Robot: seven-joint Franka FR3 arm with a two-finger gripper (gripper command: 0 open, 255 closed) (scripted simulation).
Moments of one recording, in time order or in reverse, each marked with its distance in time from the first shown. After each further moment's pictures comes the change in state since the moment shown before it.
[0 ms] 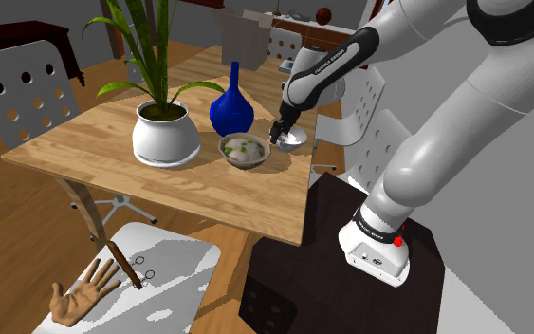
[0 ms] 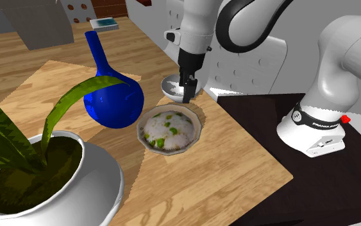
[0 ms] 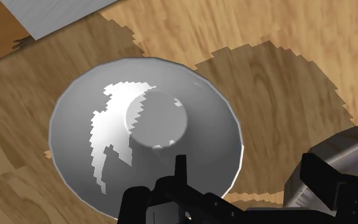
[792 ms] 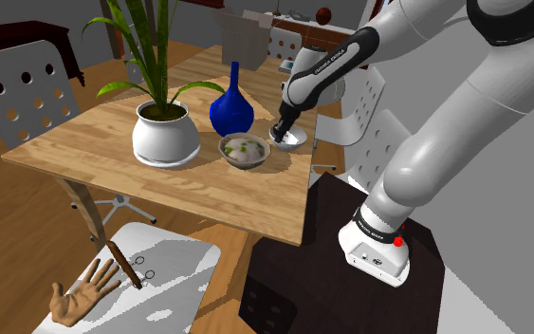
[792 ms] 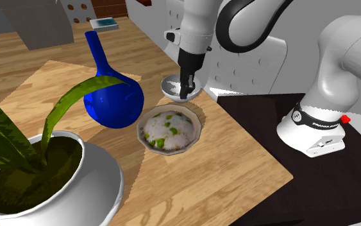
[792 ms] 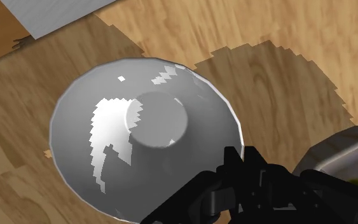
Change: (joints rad) arm 0.000 0.000 0.000 0.000 0.000 0.001 0.000
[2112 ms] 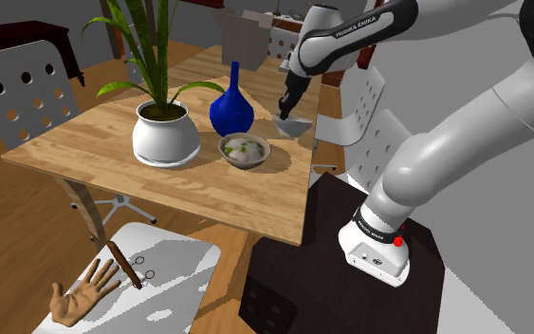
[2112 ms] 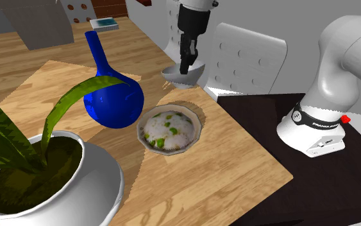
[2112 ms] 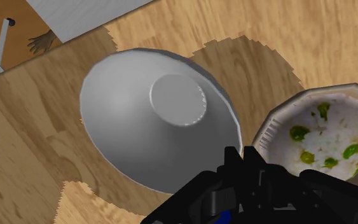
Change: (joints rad) arm -0.025 -0.209 0.030 0.105 -0.048 -0.311 0.043
